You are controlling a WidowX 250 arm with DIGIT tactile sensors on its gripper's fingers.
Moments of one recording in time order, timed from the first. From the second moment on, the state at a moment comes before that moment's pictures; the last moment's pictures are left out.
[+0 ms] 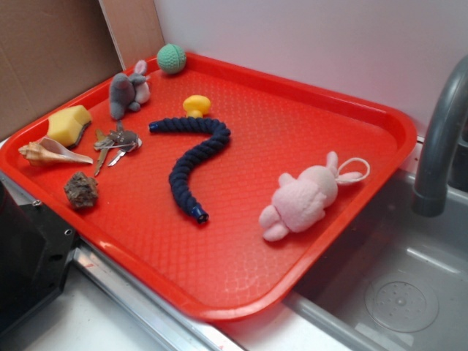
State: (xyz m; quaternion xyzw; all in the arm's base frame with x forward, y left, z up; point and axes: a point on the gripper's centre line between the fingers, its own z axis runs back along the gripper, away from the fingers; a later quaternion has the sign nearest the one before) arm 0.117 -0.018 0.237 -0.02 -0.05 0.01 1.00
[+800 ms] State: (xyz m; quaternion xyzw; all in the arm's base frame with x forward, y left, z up) arm 0.179 -0.084 0.161 -0.05 -0.09 -0.08 0.99
